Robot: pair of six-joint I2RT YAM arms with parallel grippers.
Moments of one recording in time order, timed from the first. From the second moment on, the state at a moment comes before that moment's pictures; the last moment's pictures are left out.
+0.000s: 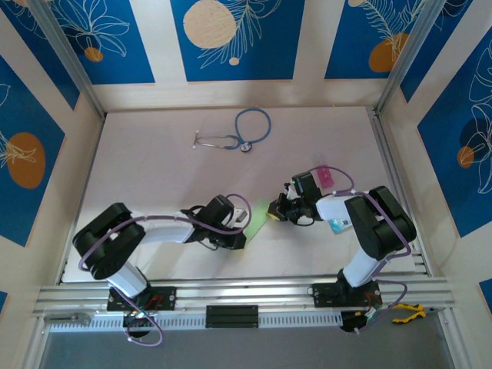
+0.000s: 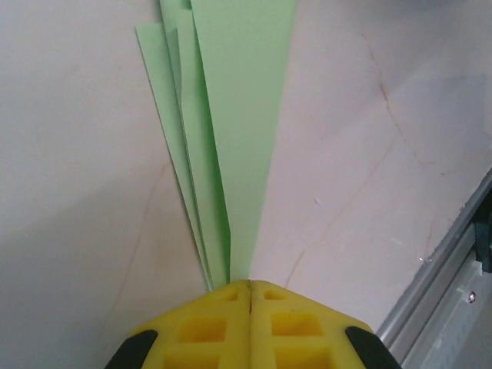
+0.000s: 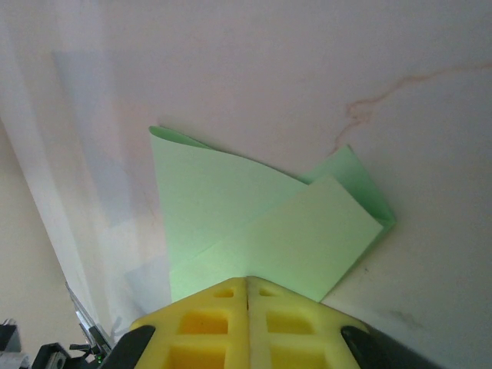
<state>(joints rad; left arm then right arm) -0.86 1.57 0.66 -0.09 0.46 -0.62 0.39 1.66 0.61 0.08 -0.57 0.88</state>
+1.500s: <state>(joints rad) -0.84 1.82 0.84 0.10 0.42 -0.72 0.32 1.68 0.67 -0.02 -0.61 0.79</state>
